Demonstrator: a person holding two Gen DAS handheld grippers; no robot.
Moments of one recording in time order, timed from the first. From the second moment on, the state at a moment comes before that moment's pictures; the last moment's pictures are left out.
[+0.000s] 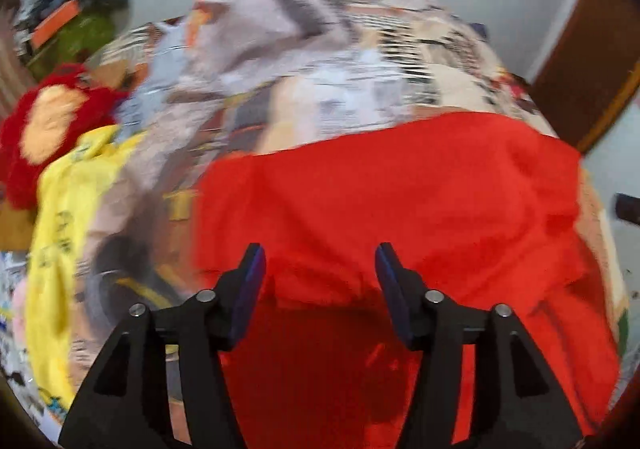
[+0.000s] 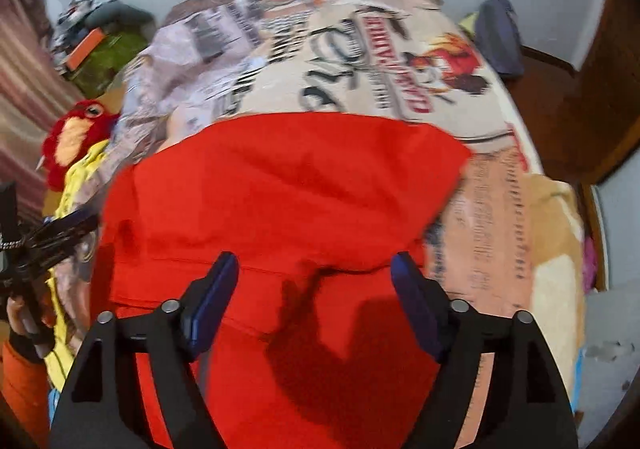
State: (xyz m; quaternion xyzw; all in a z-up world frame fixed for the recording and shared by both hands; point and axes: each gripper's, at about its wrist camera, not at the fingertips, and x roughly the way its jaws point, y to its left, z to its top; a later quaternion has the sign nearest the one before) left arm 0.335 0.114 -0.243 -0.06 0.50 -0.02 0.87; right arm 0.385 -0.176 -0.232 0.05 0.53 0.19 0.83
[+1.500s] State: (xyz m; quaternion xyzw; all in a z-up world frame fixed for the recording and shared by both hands) left arm 0.405 0.255 -0.338 -0.32 0.51 -0.02 0.80; right arm 0.497 -0.234 -0.331 0.20 0.52 0.19 0.81
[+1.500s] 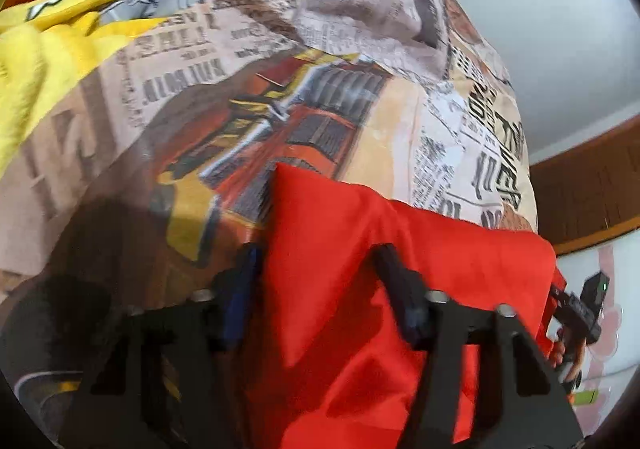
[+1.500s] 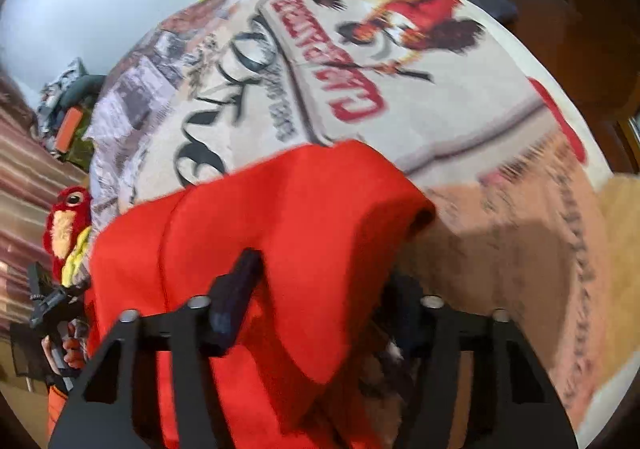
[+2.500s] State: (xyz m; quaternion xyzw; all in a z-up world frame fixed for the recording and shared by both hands) left arm 0.477 0.209 -0.319 -0.09 0.53 0.09 0.84; right arm 0.498 -0.232 -0.293 0.04 0.48 0.08 0.87
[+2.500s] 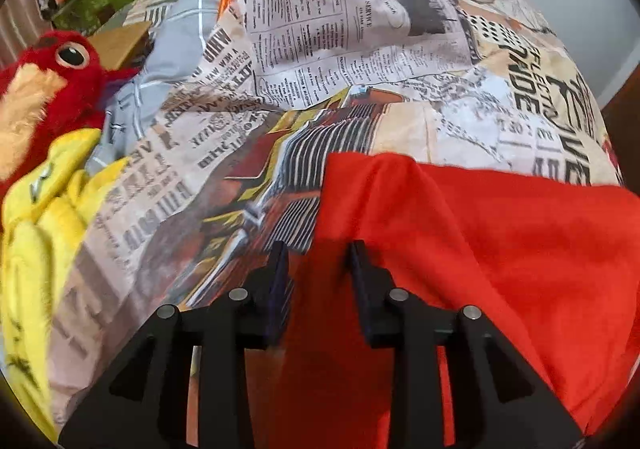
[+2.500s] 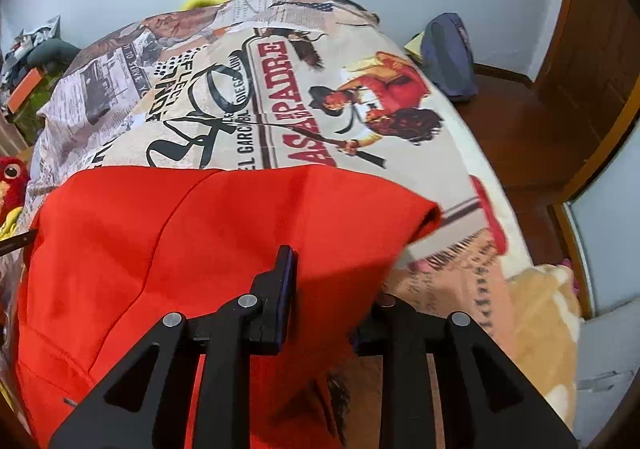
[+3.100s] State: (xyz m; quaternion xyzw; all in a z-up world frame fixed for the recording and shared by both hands) left arm 0.341 0.155 -0.190 -0.04 0.44 0.05 0.89; right arm 0.380 -0.224 -0.191 -0.01 0.42 0.12 0.90
